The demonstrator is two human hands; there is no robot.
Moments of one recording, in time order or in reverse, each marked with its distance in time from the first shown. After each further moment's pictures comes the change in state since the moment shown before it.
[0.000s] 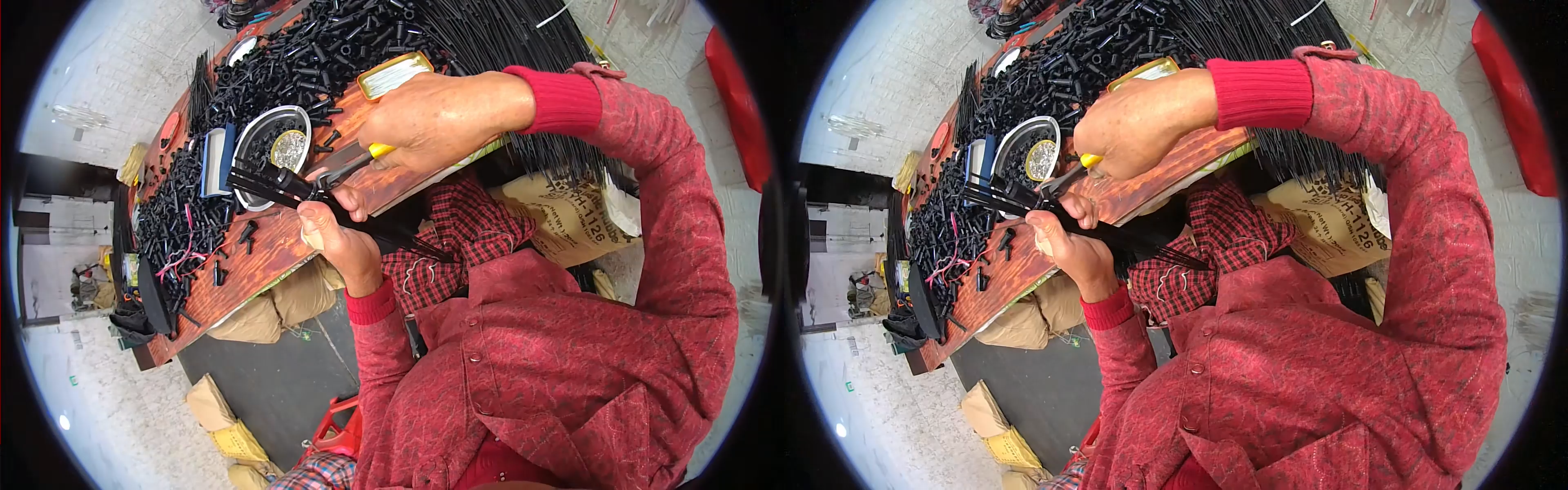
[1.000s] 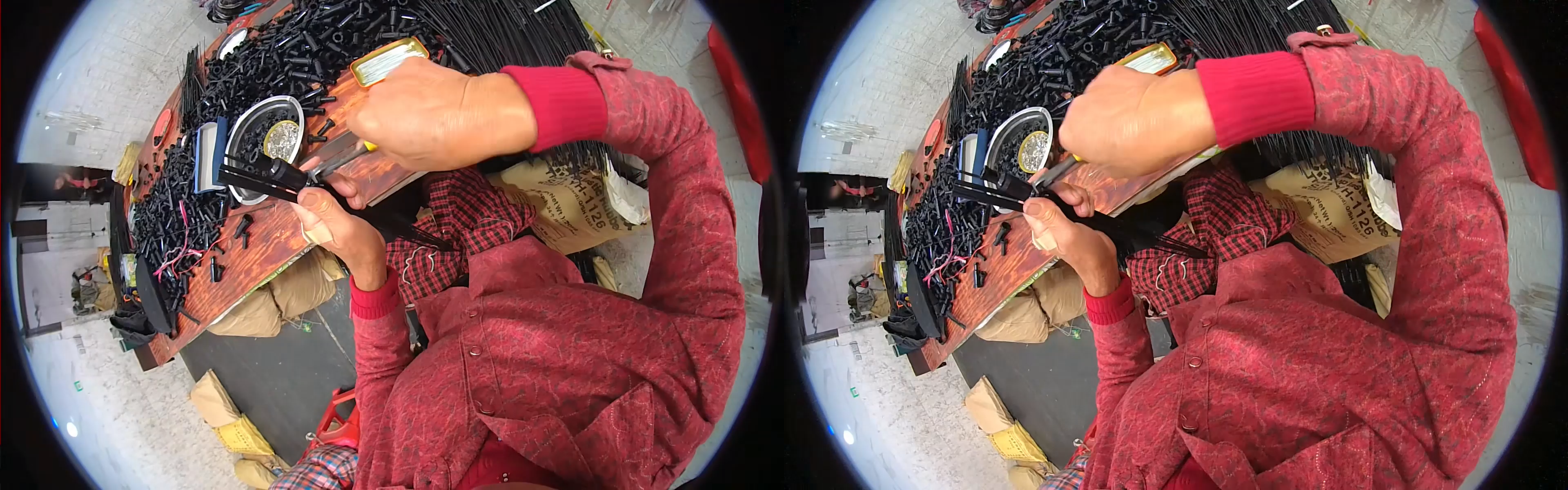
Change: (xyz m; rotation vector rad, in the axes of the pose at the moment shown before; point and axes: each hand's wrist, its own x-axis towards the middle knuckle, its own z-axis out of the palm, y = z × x) left_hand -0.005 -0.001 0.016 0.198 0.107 0.068; right_hand -0.002 -0.015 0.011 -0.193 0.139 0.022
